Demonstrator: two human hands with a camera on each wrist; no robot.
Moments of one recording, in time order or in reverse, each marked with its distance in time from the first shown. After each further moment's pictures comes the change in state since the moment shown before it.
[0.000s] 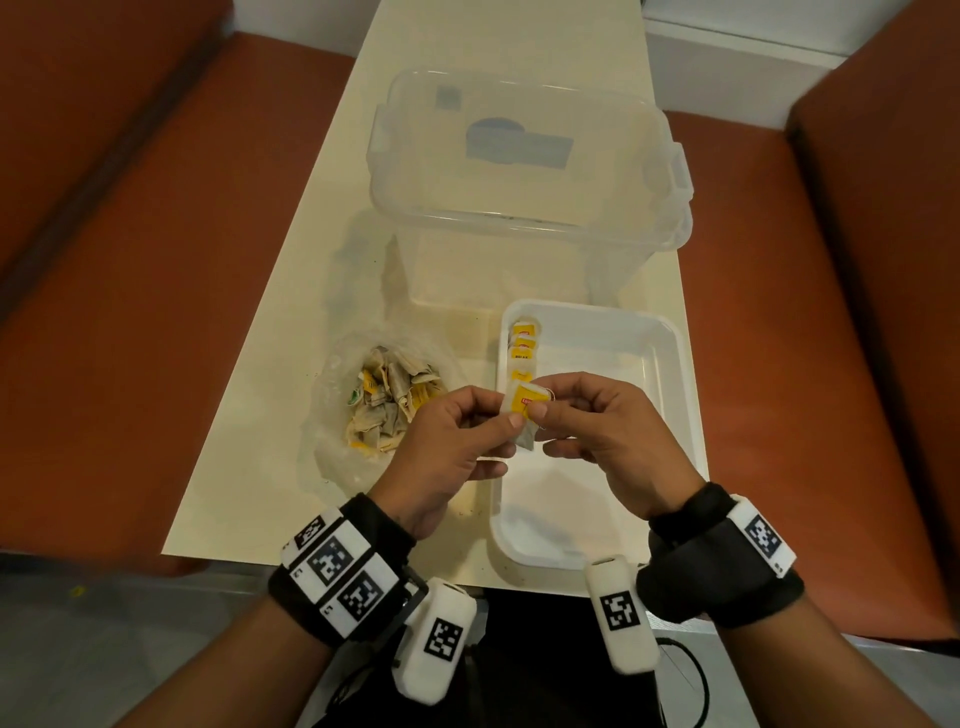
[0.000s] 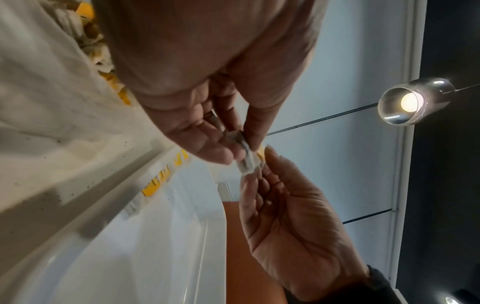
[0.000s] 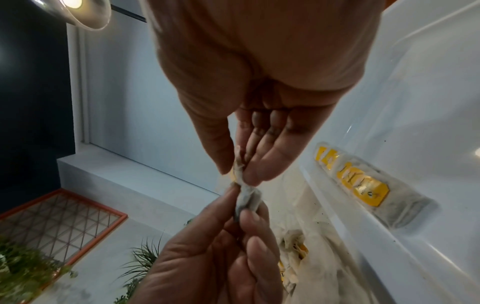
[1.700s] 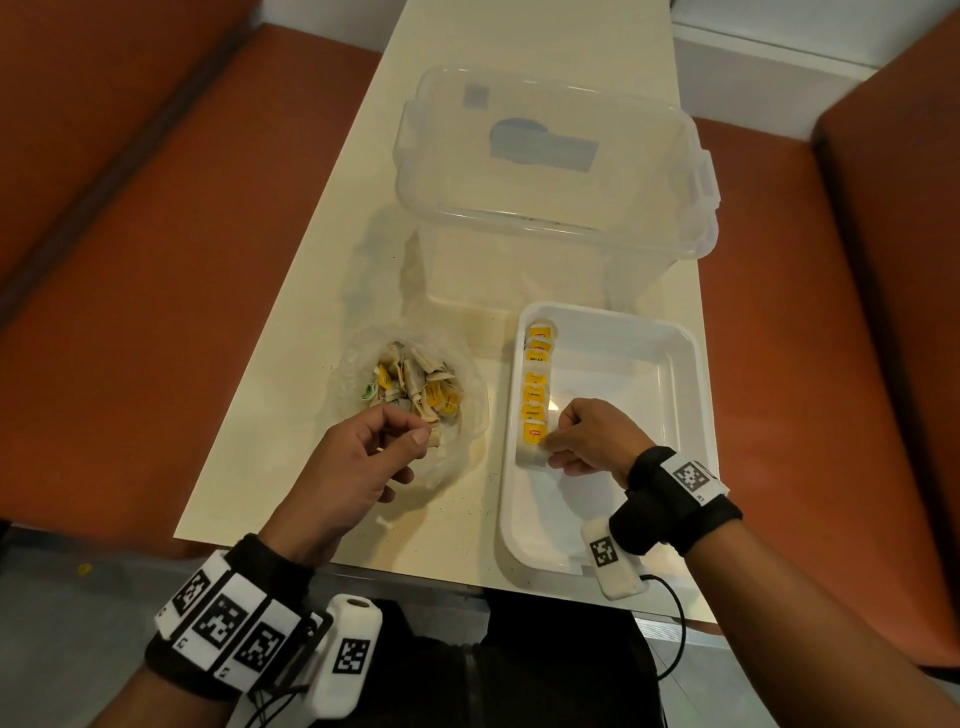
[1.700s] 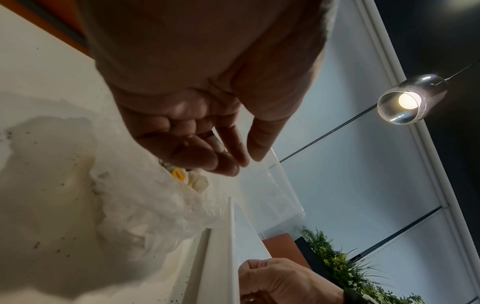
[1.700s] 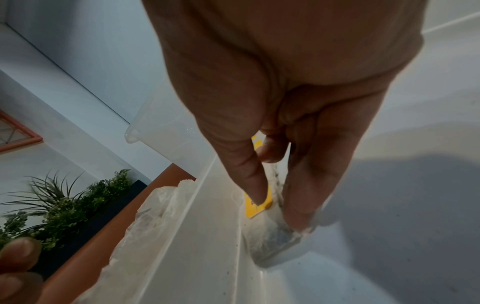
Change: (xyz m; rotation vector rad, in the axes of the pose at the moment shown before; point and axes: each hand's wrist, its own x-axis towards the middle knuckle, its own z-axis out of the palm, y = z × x) left_hand -0.032 -0.005 -0.078 0.289 0.180 0.006; right_hand 0.067 0.049 -0.012 -0.544 -0.034 0.367
